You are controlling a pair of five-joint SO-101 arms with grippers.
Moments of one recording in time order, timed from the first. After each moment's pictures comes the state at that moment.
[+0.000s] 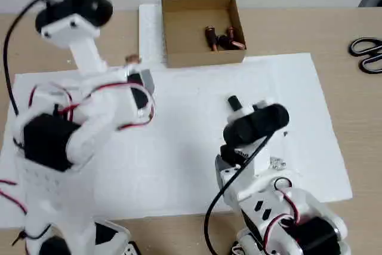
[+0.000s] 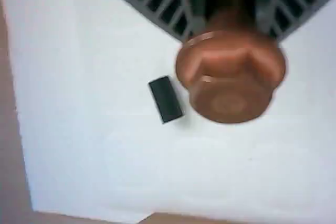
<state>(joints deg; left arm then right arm) 15.7 -27.6 -15.0 97.8 36.6 -30.4 -78.4 39.7 89.3 -11.6</state>
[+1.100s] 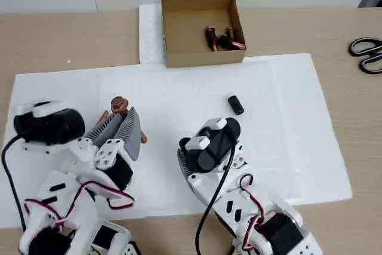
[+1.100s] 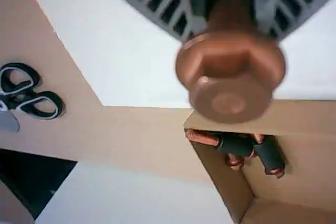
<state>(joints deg) 16.4 -86.2 47.8 64.0 29.2 -43.1 -91.6 71.3 53.3 -2.6</state>
